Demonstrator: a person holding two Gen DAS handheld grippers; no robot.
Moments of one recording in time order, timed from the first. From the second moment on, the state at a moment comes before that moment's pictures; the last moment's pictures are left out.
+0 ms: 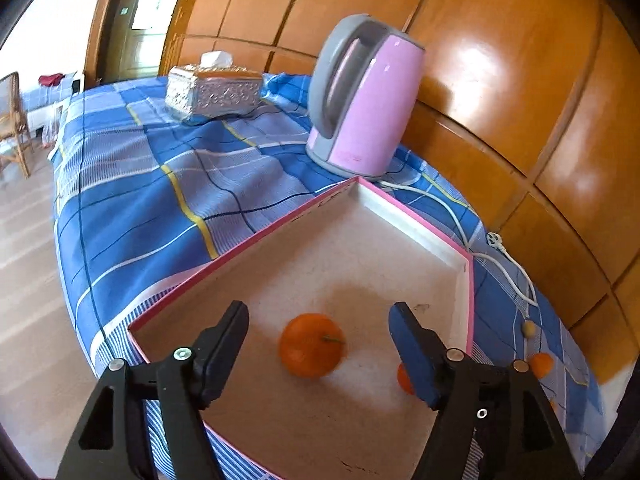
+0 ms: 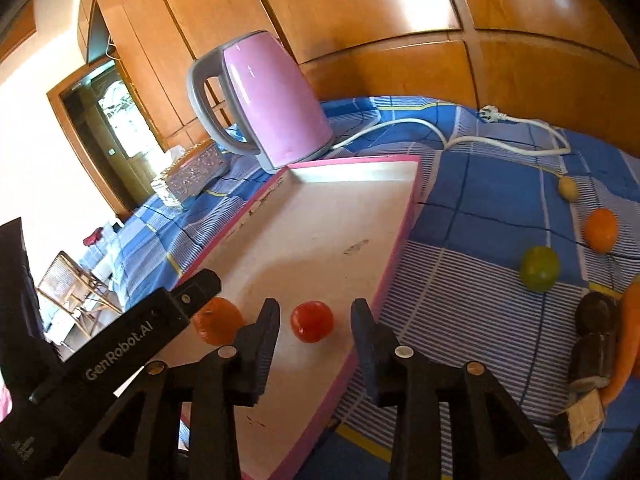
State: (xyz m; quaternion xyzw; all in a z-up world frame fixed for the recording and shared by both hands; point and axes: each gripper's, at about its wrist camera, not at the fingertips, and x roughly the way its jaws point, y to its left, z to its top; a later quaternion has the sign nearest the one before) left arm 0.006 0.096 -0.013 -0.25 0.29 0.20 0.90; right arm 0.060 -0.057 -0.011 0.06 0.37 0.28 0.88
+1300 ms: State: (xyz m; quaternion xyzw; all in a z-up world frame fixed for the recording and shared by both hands) left arm -0.016 -0.033 0.009 -0.02 0.28 -0.11 0.95; right arm -0.003 -0.229 -0.021 0.22 0.39 -0.02 0.90
